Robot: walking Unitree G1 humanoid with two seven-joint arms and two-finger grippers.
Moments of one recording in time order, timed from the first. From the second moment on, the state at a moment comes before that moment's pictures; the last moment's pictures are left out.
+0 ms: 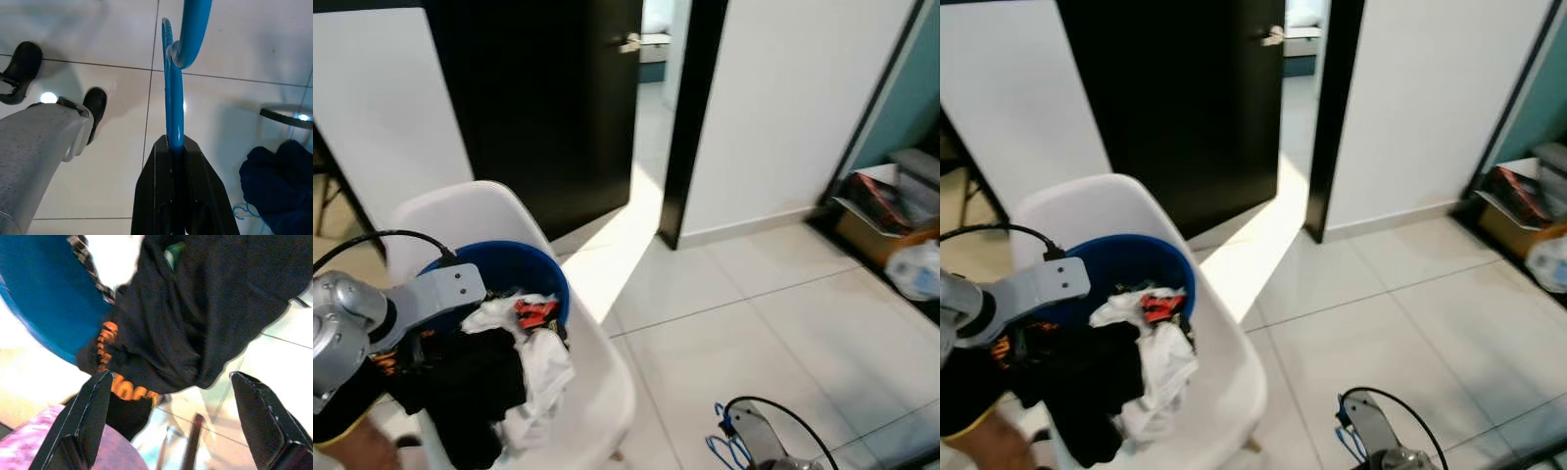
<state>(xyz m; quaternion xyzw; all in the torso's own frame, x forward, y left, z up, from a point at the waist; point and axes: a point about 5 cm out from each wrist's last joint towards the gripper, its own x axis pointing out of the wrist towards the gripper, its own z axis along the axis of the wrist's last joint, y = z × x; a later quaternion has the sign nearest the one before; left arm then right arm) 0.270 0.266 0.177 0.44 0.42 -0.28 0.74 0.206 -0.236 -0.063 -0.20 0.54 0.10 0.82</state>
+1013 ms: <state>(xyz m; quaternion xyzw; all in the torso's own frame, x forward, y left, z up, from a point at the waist) 0.267 0.262 0.113 0.43 0.49 -0.29 0.70 0.203 -0.240 -0.064 -0.20 0.54 0.08 0.81</state>
